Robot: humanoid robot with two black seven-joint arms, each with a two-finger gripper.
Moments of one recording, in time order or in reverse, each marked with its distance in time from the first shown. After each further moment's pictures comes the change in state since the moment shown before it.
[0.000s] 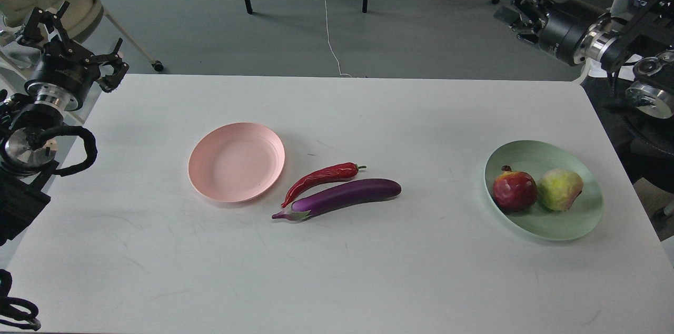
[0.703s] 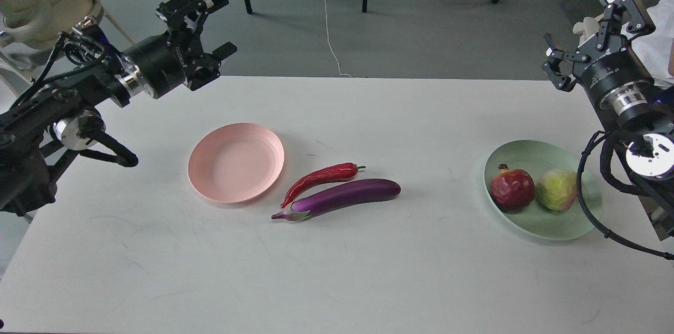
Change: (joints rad) left arm -0.051 0.057 0.105 -0.510 0.851 -0.001 -0.009; right arm -0.539 0.059 0.577 -0.034 0.485 0.150 0.007
